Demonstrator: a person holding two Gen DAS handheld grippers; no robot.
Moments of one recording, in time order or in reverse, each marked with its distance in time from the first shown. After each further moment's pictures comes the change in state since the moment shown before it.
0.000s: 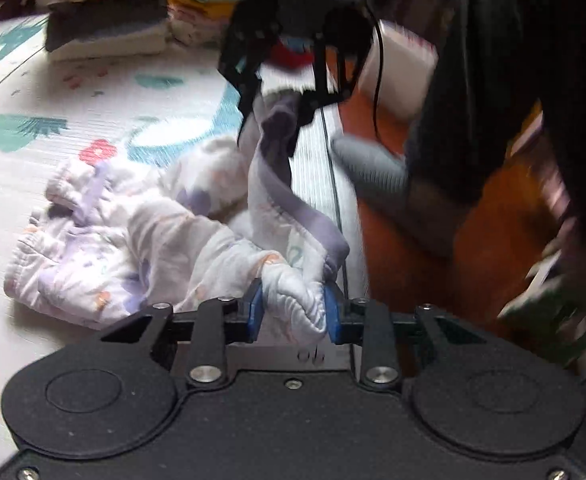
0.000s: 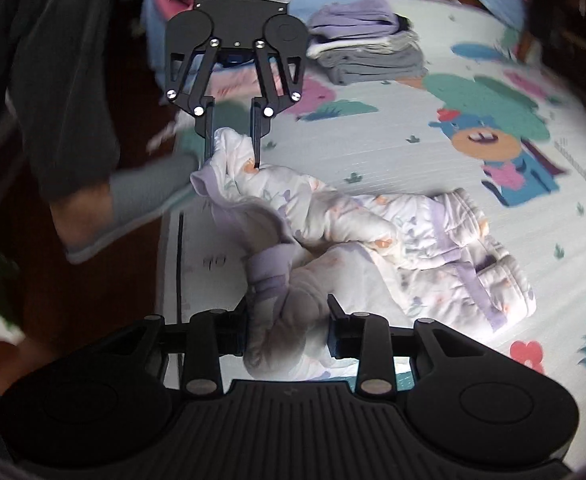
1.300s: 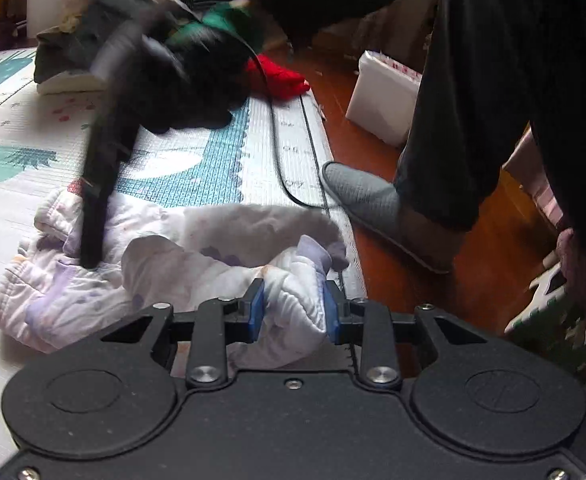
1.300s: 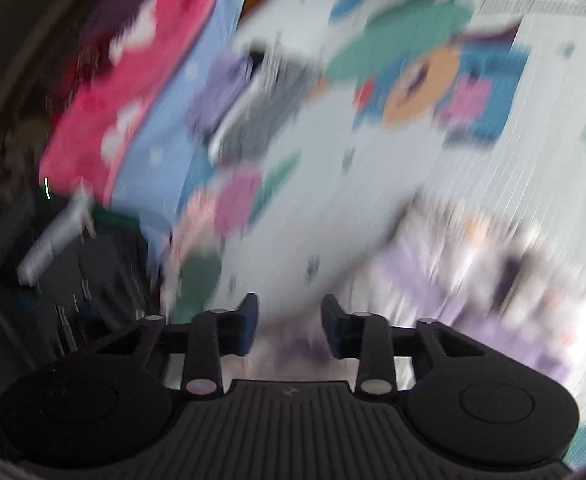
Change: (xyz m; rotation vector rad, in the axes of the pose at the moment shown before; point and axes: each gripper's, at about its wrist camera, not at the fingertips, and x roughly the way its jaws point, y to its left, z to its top) left arm 0.020 -0.011 -0.021 0.085 -0.105 -0.008; right arm 0.092 -0.130 0.020 0.662 -0.144 0.263
